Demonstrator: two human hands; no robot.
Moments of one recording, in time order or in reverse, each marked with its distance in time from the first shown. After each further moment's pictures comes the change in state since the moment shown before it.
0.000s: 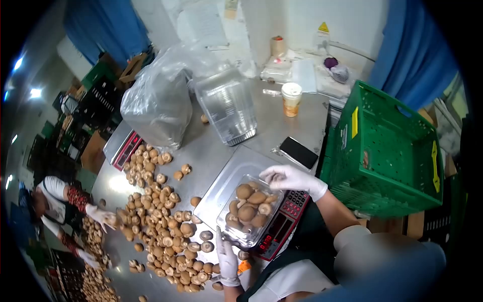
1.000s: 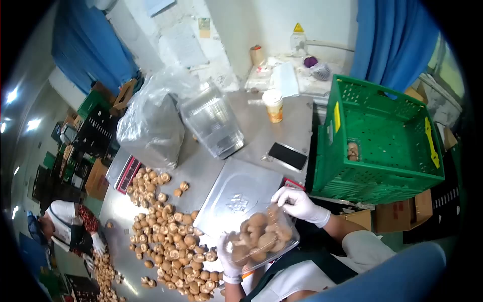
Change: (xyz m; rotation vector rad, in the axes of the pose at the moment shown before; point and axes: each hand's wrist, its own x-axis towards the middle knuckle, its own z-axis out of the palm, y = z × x) left_hand 0.008 -0.035 -0.001 0.124 -0.125 0.452; right_hand -0.075 0.012 0.040 0.019 0.326 -0.424
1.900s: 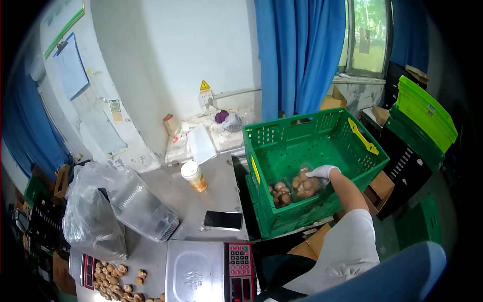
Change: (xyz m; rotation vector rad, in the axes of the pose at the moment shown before) left_hand 0.067 0.041 0.011 0.093 0.032 -0.296; right_hand -0.101 -0.089 -0.333 -0.598 0.681 1.291
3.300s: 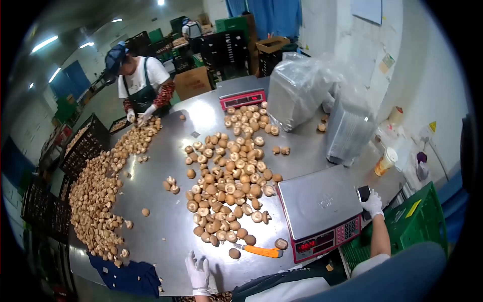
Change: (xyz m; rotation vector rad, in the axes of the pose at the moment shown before) left_hand -0.277 -0.104 -0.141 0.438 0.882 -0.353; right_hand -0.037 -0.177 0.328 -1.028 0.092 -0.883
